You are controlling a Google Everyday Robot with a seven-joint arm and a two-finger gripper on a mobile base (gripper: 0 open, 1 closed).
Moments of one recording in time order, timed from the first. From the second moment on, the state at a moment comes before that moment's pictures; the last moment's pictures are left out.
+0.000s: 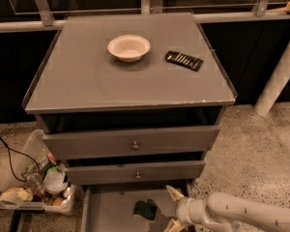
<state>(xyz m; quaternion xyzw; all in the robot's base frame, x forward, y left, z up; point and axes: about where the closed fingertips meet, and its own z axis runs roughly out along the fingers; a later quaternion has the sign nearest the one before) 0.430 -0.102 0.328 -0.61 0.69 0.17 0.36</state>
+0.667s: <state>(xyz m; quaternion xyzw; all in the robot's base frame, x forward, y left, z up) 0.447 -0.099 0.280 -0.59 0.70 0.17 0.36</state>
